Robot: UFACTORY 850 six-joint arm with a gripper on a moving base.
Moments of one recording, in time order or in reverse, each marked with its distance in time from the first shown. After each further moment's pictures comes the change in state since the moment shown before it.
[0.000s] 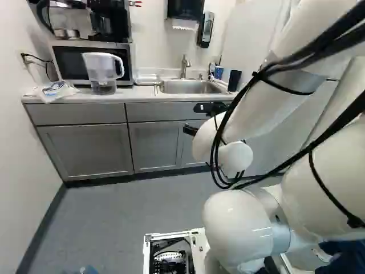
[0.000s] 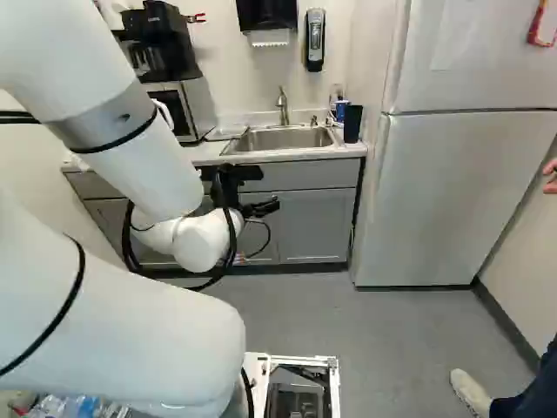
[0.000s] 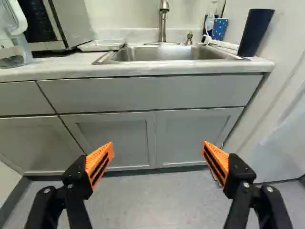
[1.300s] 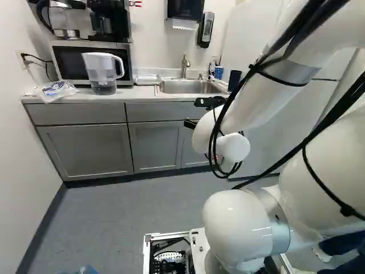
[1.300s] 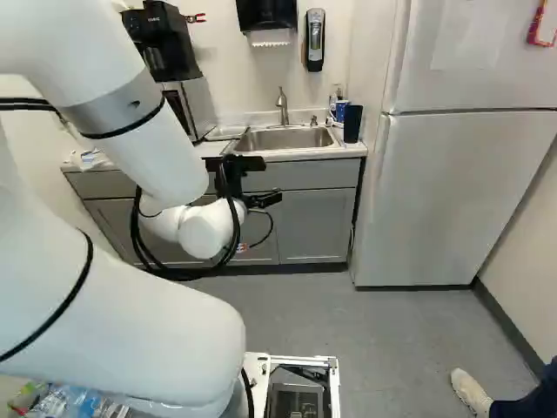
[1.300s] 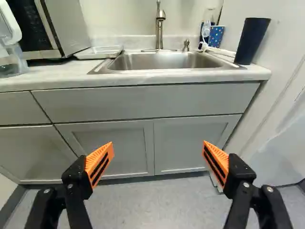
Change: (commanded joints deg) arm -1.0 -2.1 -4.2 0.0 0.0 0.0
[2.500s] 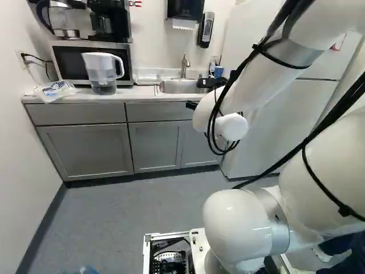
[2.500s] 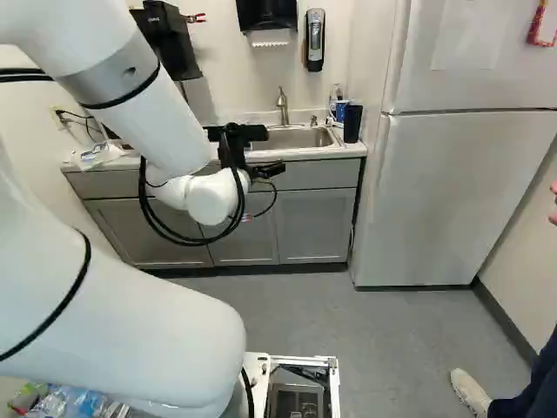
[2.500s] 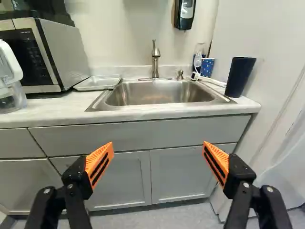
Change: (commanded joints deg) arm -1.1 -0.2 -8.6 0.0 -1.8 0.0
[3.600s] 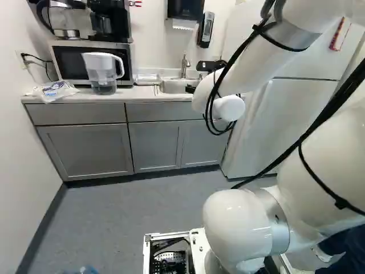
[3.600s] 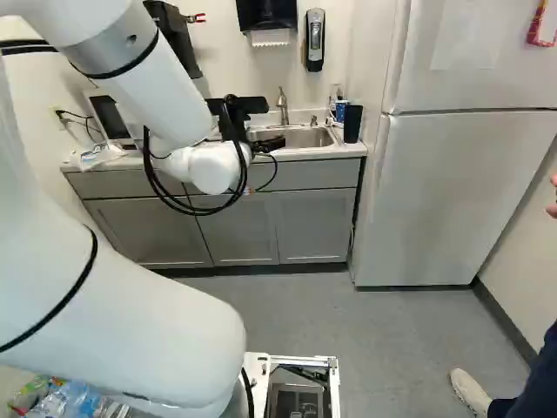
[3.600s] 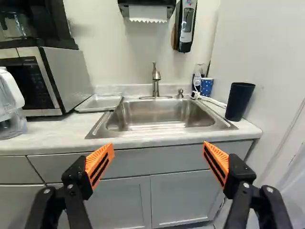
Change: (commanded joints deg) arm 0.2 -1.7 -8.7 0.0 -2.7 0.0
